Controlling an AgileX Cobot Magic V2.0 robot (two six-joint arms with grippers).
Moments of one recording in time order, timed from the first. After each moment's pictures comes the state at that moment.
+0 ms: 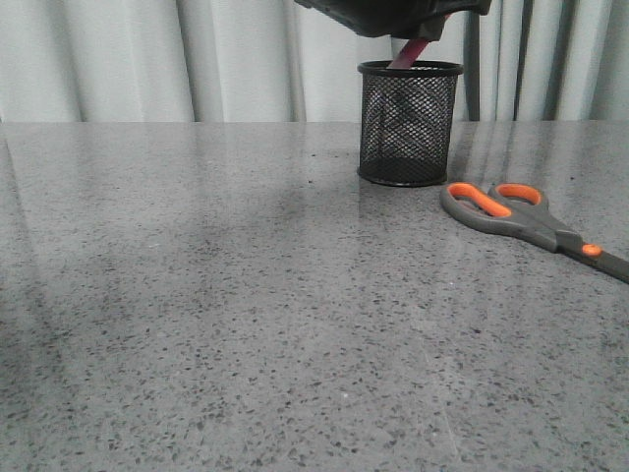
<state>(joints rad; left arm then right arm) -0.74 2.03 -1.69 -0.76 0.02 0.81 0.01 0.82 -0.68 0.56 0.61 -0.50</state>
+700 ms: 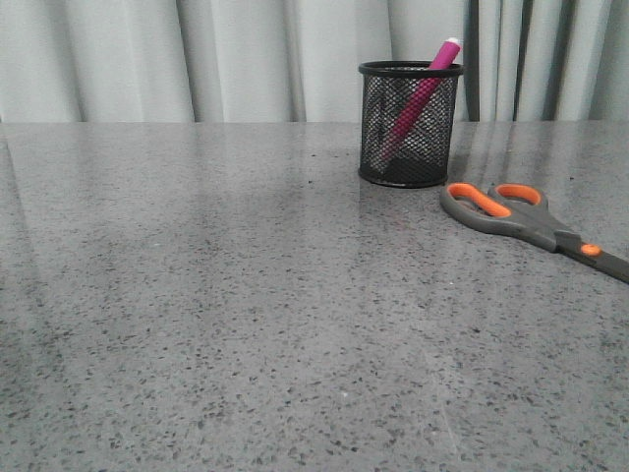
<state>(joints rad) -0.70 1.83 -1.69 -0.73 0.18 0.81 0.01 0.82 -0.68 0.56 0.61 -0.50</state>
